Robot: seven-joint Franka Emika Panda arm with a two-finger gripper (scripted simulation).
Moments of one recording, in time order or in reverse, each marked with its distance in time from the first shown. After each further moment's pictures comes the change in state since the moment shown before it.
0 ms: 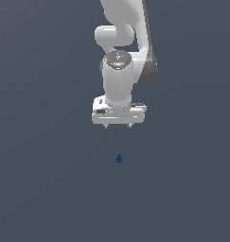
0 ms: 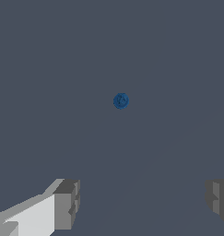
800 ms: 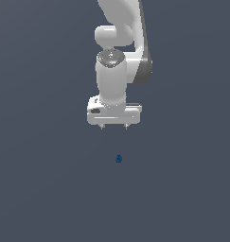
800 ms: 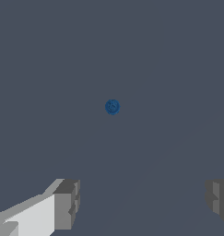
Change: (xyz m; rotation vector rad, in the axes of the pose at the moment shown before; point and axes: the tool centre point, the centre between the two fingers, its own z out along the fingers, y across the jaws) arm 0.006 0.017 -0.003 0.004 0.031 0.011
